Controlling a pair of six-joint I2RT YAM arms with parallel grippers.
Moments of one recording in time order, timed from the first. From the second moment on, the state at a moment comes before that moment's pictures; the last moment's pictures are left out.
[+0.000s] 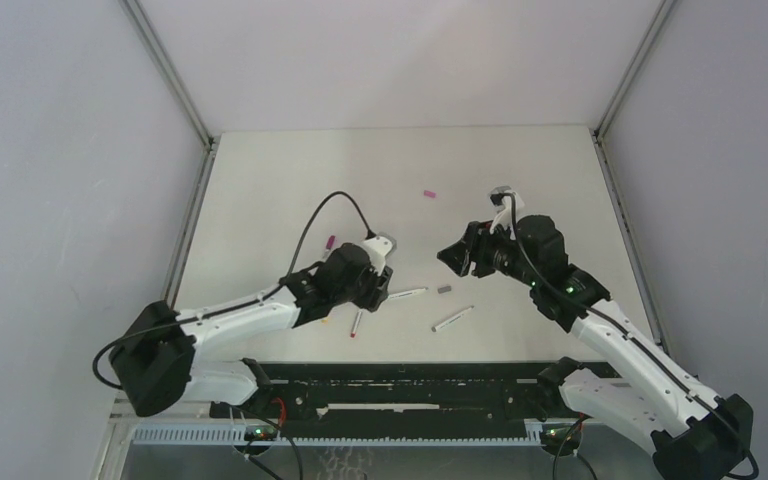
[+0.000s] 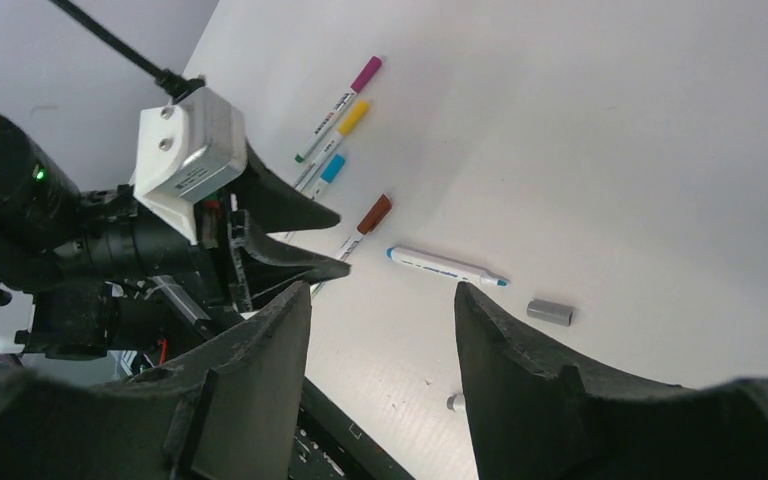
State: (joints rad) left arm -0.86 1.24 0.65 -0.15 -0.08 -0.23; right arm 0.54 0.88 0.75 -0.27 -0.25 0.49
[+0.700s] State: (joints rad) left arm -0.86 1.66 0.87 -0.06 0.10 -0.08; right arm 0.54 0.82 0.72 -0.29 -0.24 0.49
